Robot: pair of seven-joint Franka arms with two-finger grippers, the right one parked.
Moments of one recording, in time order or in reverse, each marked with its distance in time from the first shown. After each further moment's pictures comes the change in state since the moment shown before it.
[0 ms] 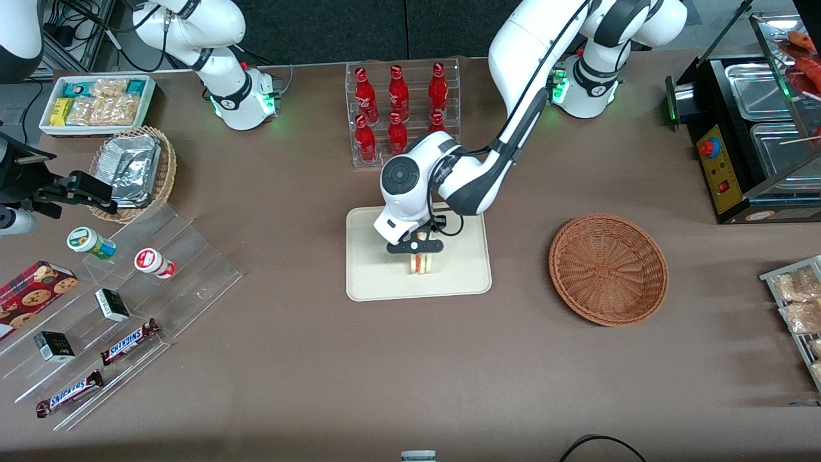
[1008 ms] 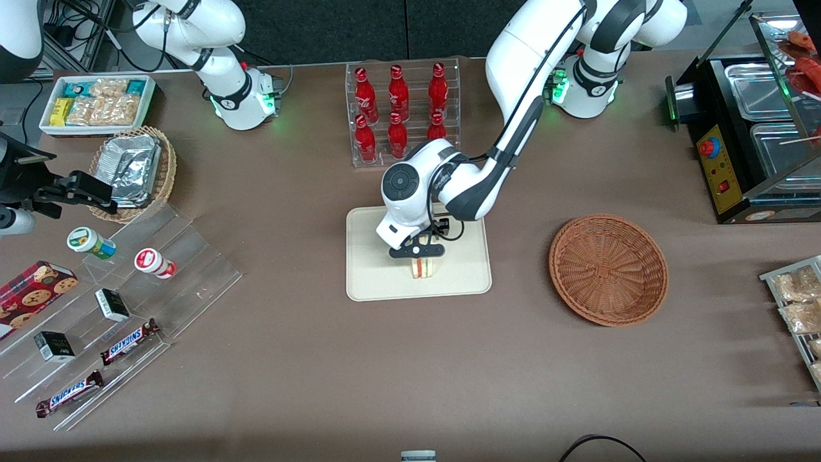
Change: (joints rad) arm 0.000 0.024 0.003 0.000 0.009 0.022 -0.006
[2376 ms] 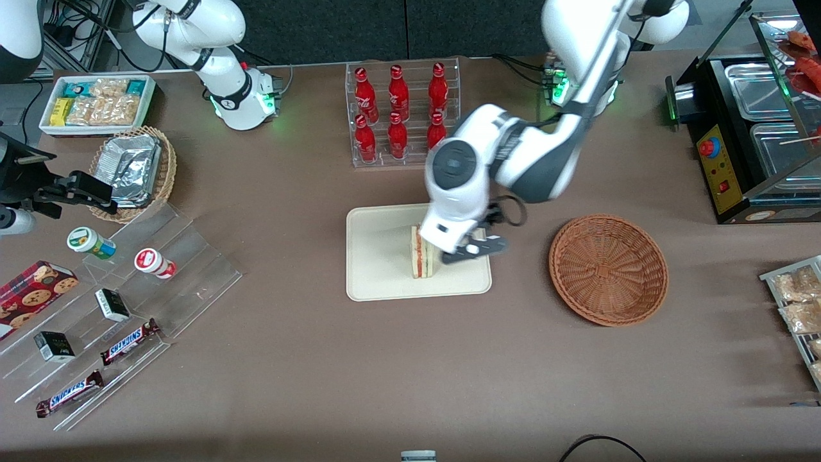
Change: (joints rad) arm 0.176 -0.253 0.029 0.051 0.000 -0.338 -0.021
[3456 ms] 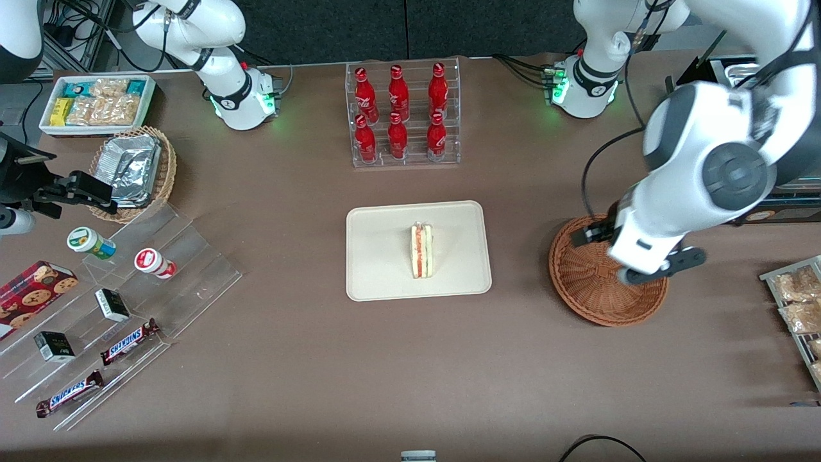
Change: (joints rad) arm 0.475 -0.241 -0.108 -0.044 -0.059 -0.249 0.383
